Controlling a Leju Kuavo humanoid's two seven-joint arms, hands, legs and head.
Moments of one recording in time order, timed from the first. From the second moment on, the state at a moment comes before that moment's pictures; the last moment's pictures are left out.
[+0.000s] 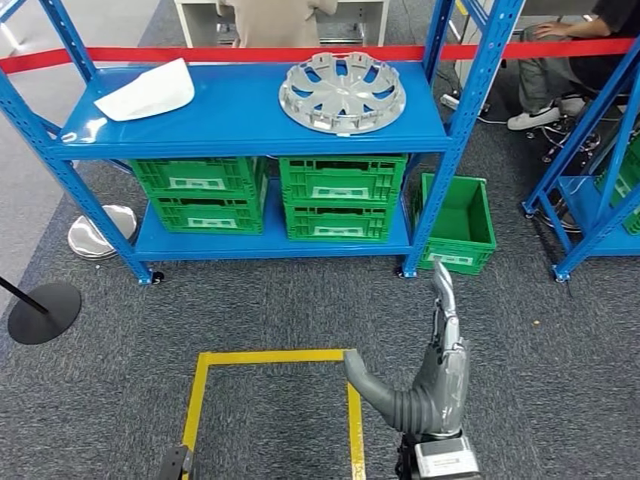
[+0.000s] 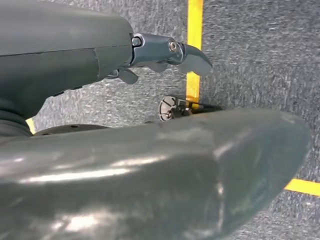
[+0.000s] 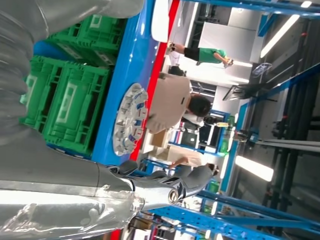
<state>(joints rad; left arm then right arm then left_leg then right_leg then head) -0.05 -0.26 1.24 -0.21 -0.93 -0.08 -0.31 0.05 0.01 0.67 -1.74 0.36 -0.52 -0.47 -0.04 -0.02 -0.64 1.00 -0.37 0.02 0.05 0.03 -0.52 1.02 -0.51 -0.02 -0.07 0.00</state>
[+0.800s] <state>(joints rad) -0.05 -0.25 1.24 -0.21 -0.93 -0.08 -0.32 0.05 0.01 0.67 -1.74 0.35 -0.52 -0.47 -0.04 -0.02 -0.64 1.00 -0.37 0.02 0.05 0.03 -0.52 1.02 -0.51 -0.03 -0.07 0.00</state>
